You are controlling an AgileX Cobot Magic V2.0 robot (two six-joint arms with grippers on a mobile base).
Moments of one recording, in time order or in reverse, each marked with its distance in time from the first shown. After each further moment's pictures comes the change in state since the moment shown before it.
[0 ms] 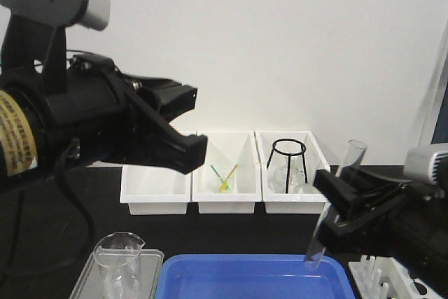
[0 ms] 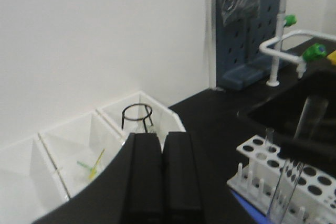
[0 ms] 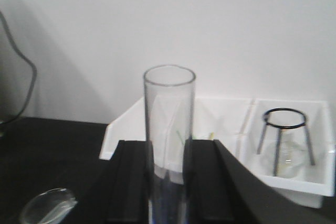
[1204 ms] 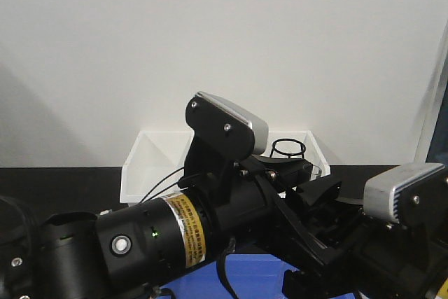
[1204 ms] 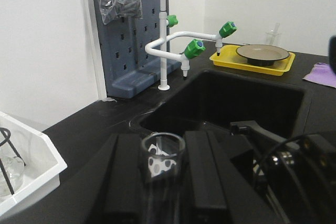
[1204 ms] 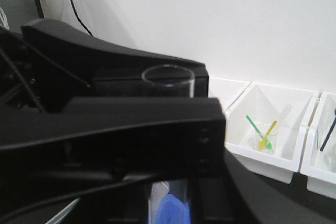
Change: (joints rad) left arm -0.053 0.271 0.115 -0.036 -0.580 -0.027; right arm 0.184 0.000 0.012 -0.067 0.027 0.019
